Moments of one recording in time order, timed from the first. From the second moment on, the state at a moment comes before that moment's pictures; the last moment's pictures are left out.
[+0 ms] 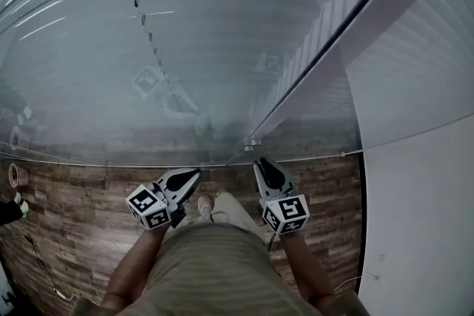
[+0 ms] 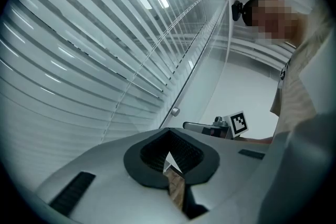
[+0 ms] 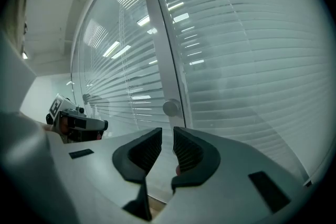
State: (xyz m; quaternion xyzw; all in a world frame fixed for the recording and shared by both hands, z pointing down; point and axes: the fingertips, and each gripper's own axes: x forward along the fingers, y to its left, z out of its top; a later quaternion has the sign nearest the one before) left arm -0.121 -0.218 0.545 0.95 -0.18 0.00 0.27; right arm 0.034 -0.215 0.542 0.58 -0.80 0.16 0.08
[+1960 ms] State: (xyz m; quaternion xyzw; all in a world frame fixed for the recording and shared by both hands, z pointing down) left arm -0.094 -0.240 0.544 0.91 -0.33 0.00 0.24; right arm 0.039 -0.255 0.618 0.53 -0.78 0.31 0.05
